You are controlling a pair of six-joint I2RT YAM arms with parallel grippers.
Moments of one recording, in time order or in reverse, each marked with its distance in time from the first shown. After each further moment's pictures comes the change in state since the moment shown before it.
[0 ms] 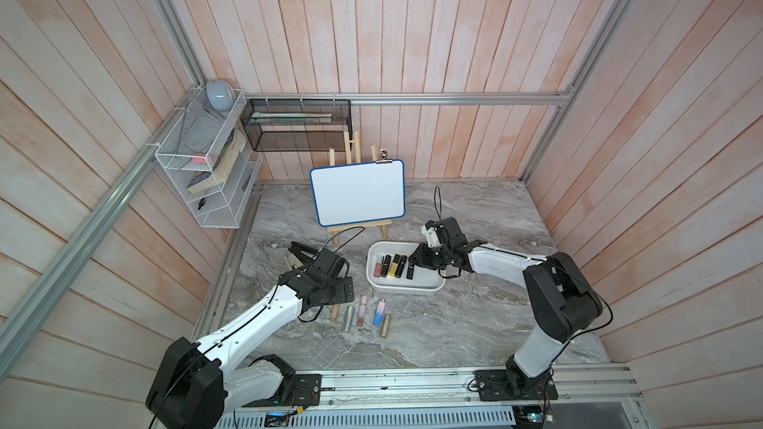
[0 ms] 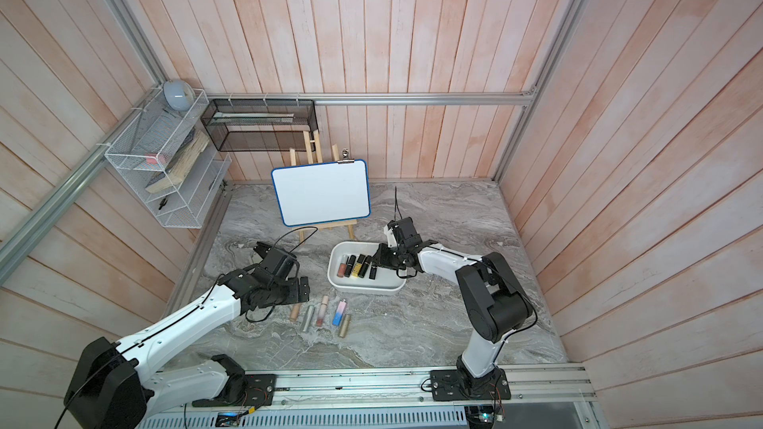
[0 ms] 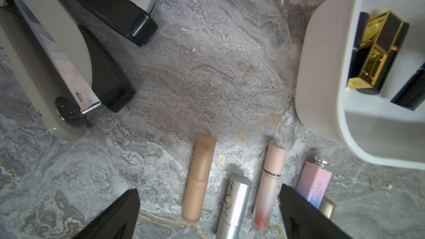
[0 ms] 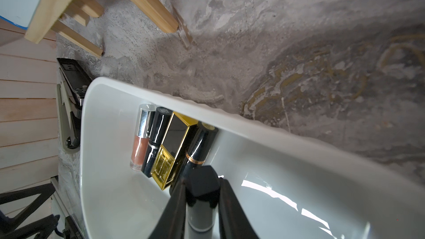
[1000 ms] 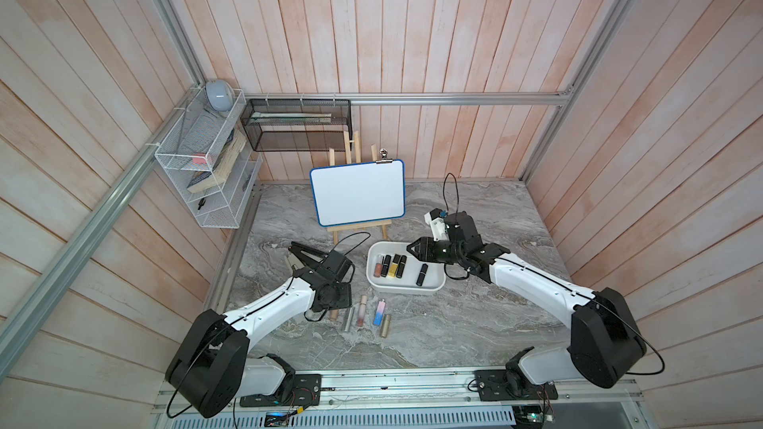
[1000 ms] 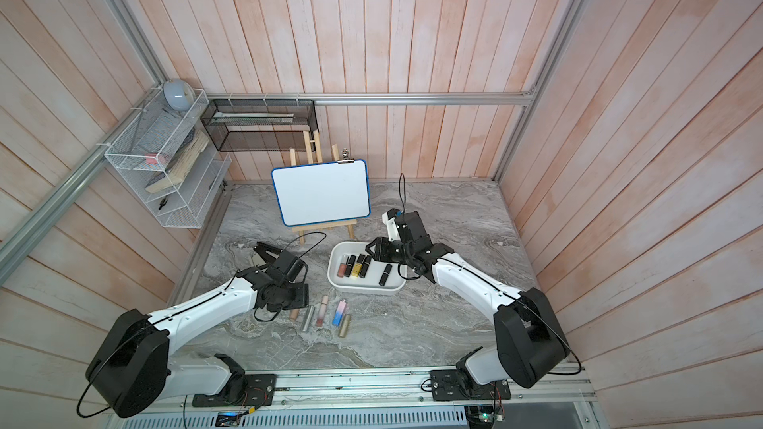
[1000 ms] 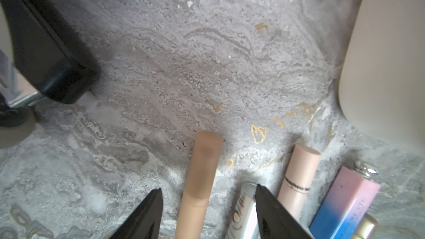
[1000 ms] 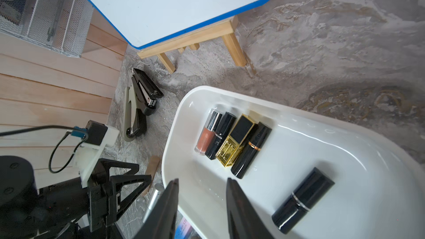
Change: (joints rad) left arm 0.000 0.150 -0.023 0.051 0.037 -0.005; right arm 0.070 -0.307 -0.035 -0.035 0.029 -0.003
